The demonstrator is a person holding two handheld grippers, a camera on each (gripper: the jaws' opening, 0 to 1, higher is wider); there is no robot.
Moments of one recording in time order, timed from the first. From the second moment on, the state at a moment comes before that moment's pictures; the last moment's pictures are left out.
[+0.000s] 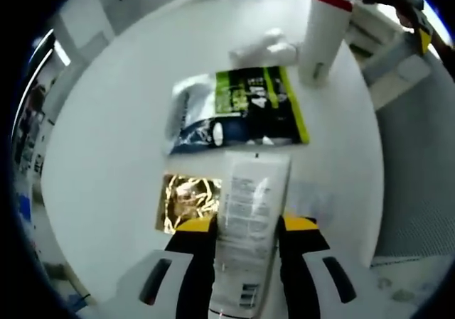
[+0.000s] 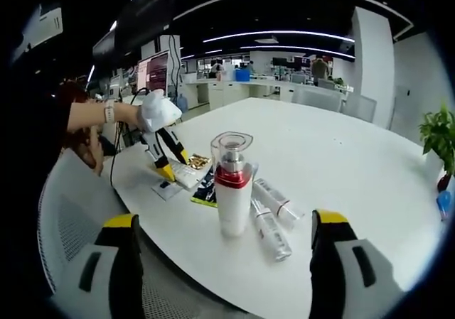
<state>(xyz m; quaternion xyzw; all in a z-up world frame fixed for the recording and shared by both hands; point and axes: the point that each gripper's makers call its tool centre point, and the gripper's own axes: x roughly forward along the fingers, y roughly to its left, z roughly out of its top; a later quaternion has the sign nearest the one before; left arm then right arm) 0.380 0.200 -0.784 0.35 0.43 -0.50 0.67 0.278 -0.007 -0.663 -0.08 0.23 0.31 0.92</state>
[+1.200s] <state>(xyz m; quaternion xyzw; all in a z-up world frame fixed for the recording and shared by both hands) 0.375 0.210 -0.739 0.26 0.37 -0.46 0.76 0.280 0.004 -0.658 -0.10 0.23 0.33 0.91</state>
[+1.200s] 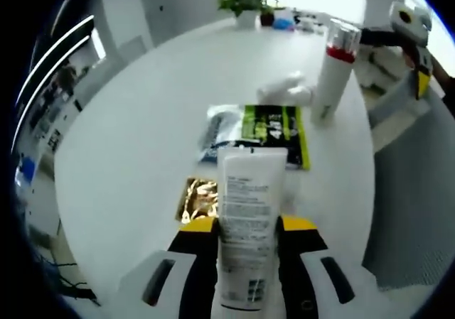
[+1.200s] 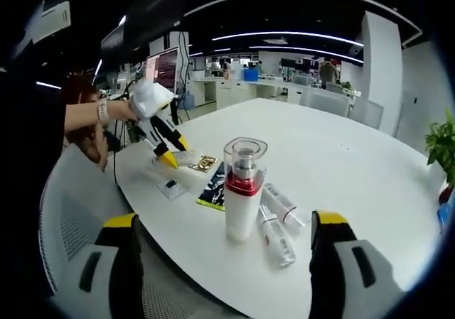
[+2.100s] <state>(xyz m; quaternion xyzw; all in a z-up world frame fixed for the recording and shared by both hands) 0.392 0.209 -0.675 0.19 0.25 -0.40 0.86 0.277 0.009 -0.658 -0.09 0.22 0.34 0.91</state>
